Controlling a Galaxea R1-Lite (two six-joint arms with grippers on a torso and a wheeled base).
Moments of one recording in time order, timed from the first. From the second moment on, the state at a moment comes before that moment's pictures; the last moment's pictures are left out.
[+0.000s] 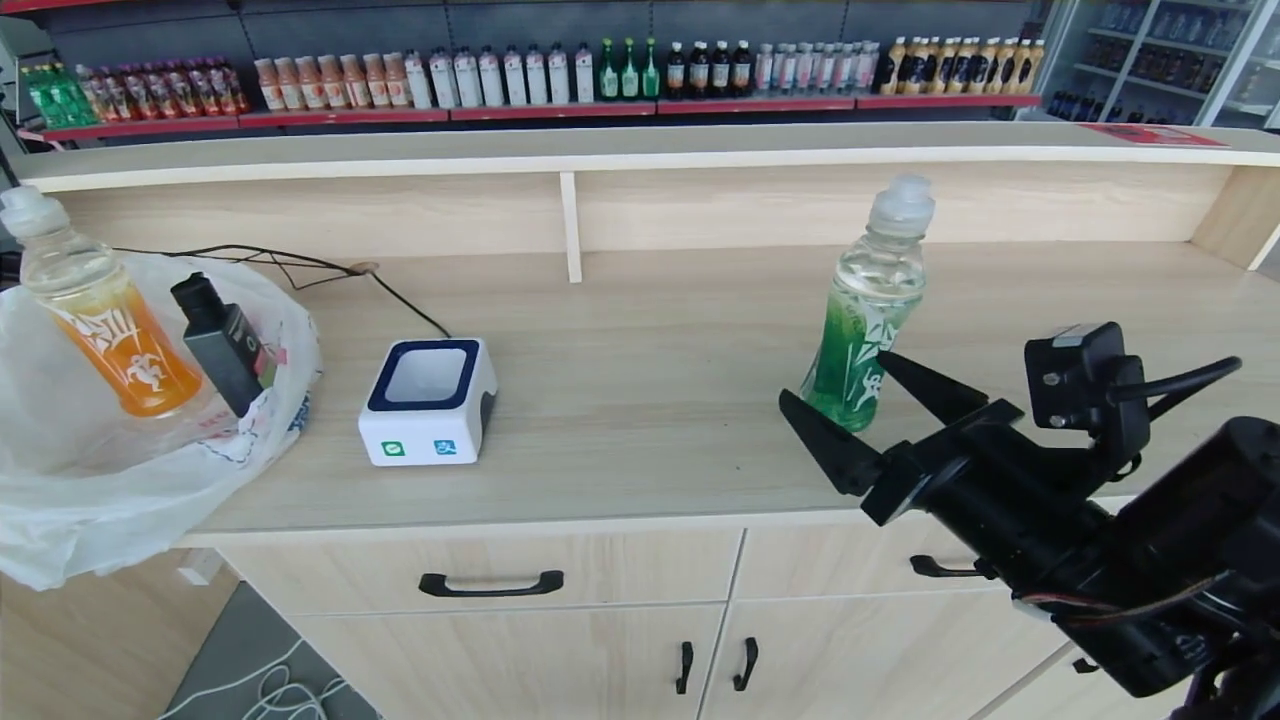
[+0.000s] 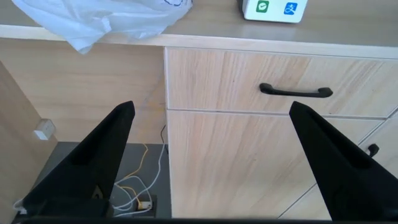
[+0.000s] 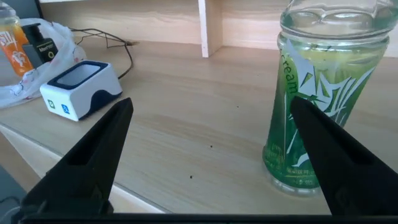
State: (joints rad) left arm 0.00 0.00 0.00 0.00 0.00 -0.01; right arm 0.63 1.70 -0.37 -1.57 -0.10 -0.02
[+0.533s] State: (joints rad) left arm 0.00 0.00 0.00 0.00 0.00 0.00; right arm 0.54 1.74 -0.36 -1.57 -0.27 -0.02
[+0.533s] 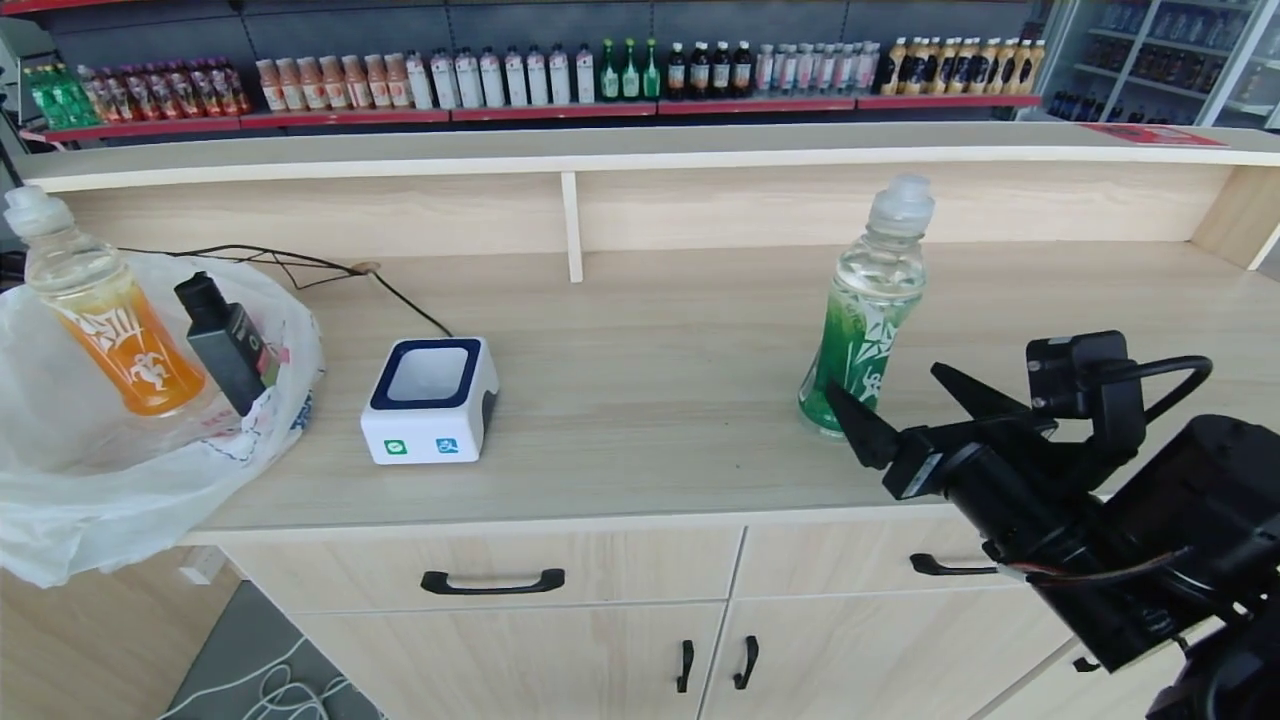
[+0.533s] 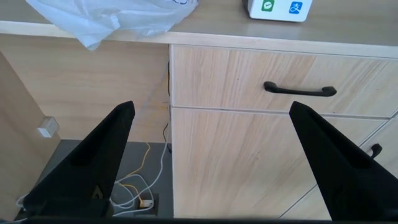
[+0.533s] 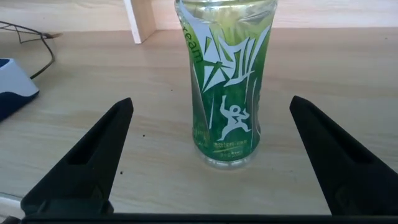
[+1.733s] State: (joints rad) left arm 0.00 0.00 0.00 0.00 0.00 -0.01; right arm 0.55 1.92 -0.62 -1.57 -0.34 -0.03
